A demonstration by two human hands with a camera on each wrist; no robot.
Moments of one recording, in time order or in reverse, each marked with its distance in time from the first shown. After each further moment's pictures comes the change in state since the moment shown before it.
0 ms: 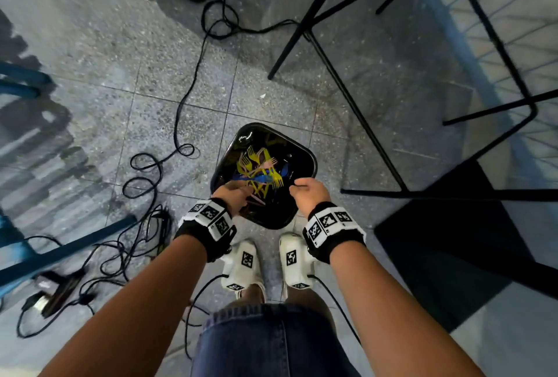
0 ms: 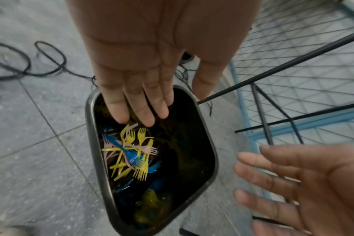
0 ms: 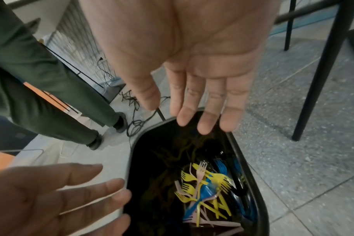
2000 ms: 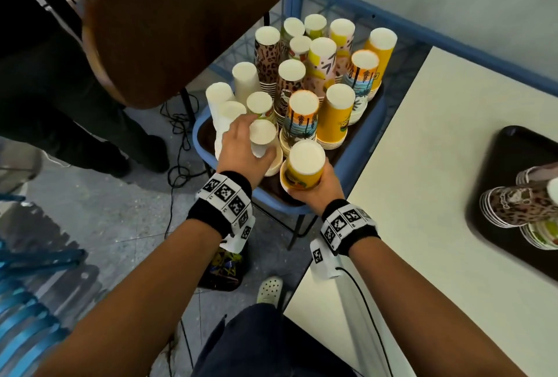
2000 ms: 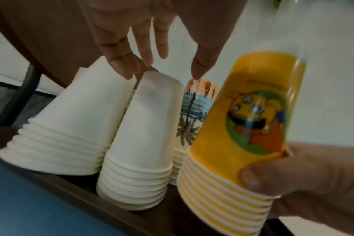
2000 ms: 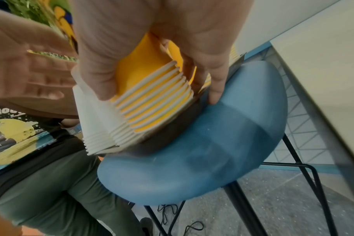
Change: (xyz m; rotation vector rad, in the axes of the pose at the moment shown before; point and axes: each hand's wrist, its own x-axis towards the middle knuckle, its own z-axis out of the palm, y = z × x) left_hand -0.457 0.250 0.209 0.701 0.300 1.303; right_hand -0.261 -0.036 -0.405 0.444 0.336 -0.513
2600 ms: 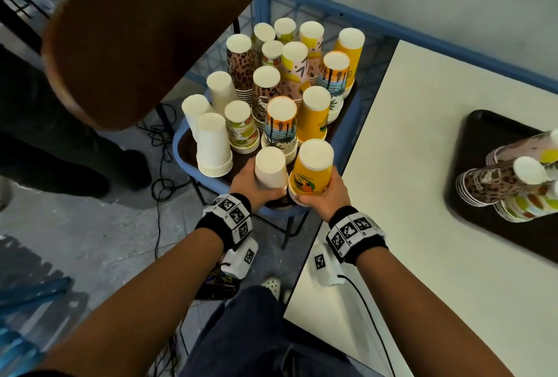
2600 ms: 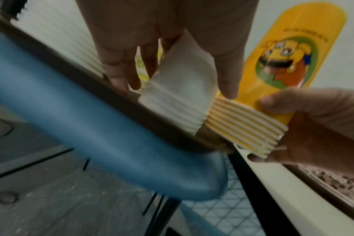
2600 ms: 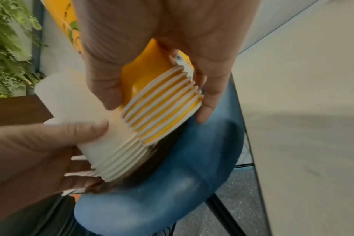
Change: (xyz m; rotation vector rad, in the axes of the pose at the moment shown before) left_hand -0.010 -0.016 0.043 -0.158 -0.420 -0.226; right_hand -0.016 0.015 -0.022 0.066 0.151 0.125
